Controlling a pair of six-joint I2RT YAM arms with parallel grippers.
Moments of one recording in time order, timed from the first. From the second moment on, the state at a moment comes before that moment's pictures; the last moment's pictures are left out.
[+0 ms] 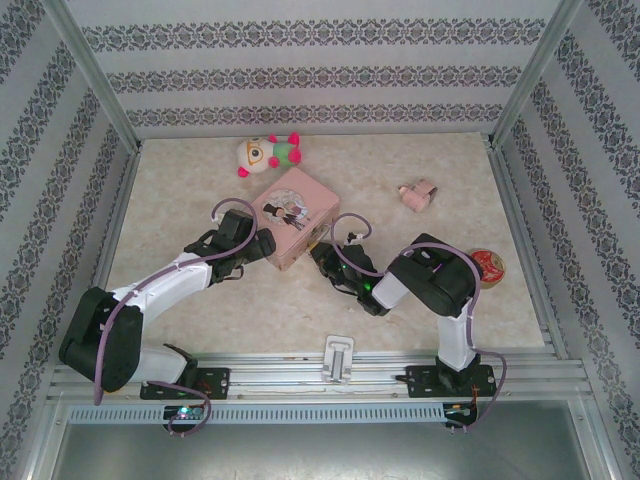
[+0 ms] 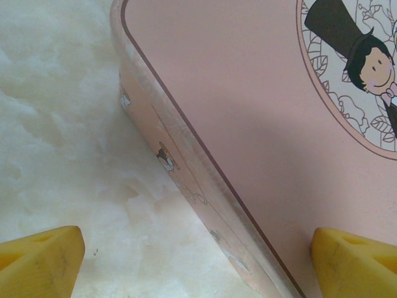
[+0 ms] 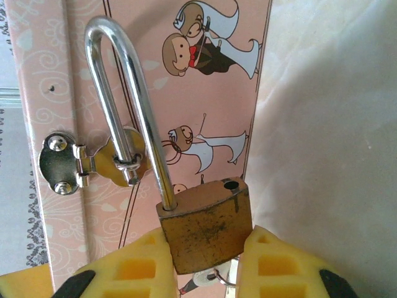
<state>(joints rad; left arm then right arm) -0.42 1.36 0.75 -0.31 -0.16 -0.74 0.75 1.97 0.58 1.06 0.01 1.47</state>
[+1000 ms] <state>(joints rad) -0.42 1.36 0.75 -0.31 -0.16 -0.74 0.75 1.98 0.56 1.12 0.04 1.49</state>
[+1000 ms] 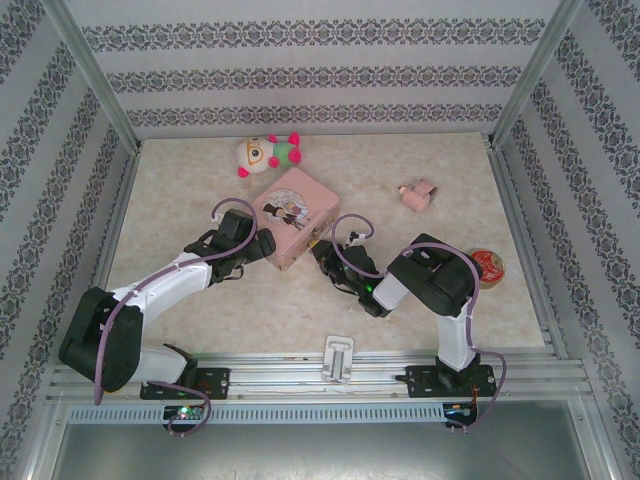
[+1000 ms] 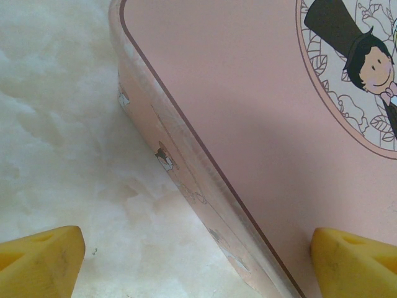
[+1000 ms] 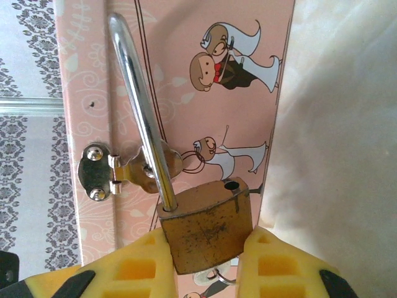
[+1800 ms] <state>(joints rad) -0.42 1.36 0.75 -0.30 -0.15 -0.74 0.72 1.94 0.50 1.13 0.06 1.44</state>
